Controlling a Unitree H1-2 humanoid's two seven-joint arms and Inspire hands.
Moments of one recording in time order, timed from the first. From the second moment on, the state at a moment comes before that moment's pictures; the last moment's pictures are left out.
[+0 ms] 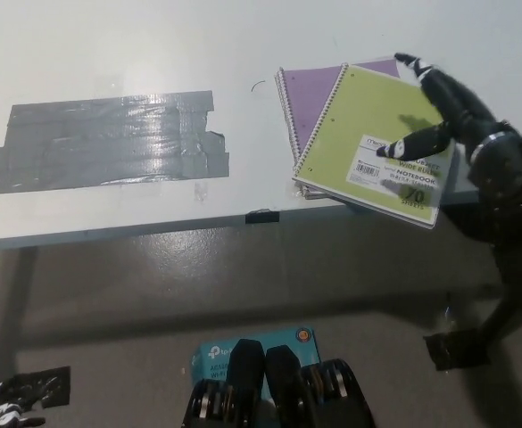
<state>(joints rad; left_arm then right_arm) 0.19 0.32 0.27 -0.09 -0.30 0.46 -0.14 -0.80 -0.26 0.20 0.22 -0.66 0.47 0.42</state>
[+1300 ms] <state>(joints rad) 0.14 0.32 0.23 -0.09 -0.30 0.46 -0.13 -0.81 -0.18 0.15 0.47 -0.72 0.45 0.27</state>
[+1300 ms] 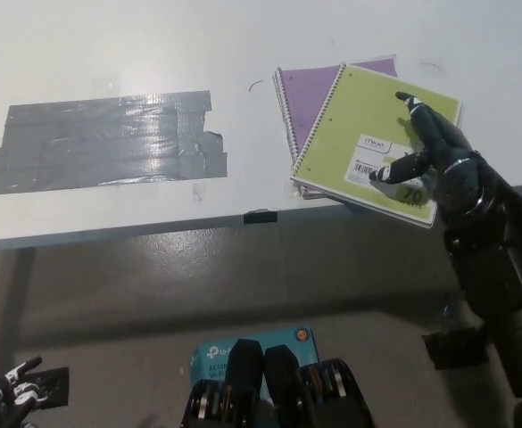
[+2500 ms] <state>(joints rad) 0.11 0.32 0.21 -0.09 -0.30 0.46 -0.13 -0.82 -0.30 0.47 0.51 -0.76 0.43 0.30</state>
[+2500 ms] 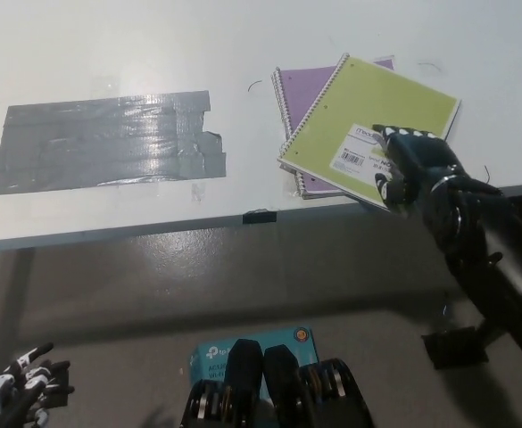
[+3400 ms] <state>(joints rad) 0.11 0.32 0.15 -0.09 -0.30 0.46 -0.14 -0.78 -0.28 0.49 0.50 -0.93 0.46 0.39</state>
